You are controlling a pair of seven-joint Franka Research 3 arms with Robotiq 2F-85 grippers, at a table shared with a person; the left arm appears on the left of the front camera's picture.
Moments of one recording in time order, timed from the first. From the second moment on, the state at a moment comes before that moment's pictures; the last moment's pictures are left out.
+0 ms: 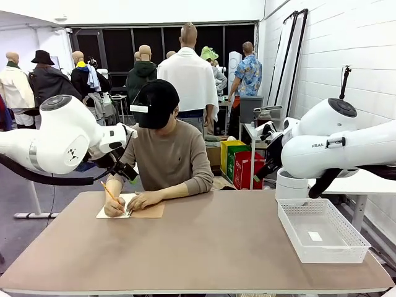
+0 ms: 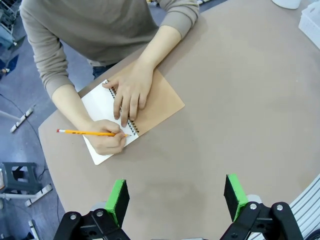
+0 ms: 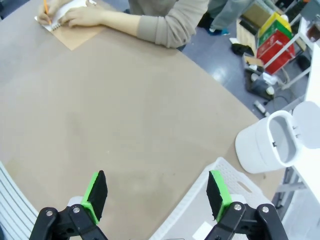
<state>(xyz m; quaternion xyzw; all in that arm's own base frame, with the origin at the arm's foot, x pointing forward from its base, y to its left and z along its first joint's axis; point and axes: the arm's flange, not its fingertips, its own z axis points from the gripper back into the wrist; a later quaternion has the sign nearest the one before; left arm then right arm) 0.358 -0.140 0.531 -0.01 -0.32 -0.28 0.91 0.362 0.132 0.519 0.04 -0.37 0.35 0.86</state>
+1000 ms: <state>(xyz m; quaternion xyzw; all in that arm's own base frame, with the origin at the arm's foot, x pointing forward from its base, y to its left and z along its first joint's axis) 0.354 -0.138 0.539 -0.01 -0.33 -0.27 0.90 0.359 0.135 0.523 0.05 -0.37 0.35 0.86</state>
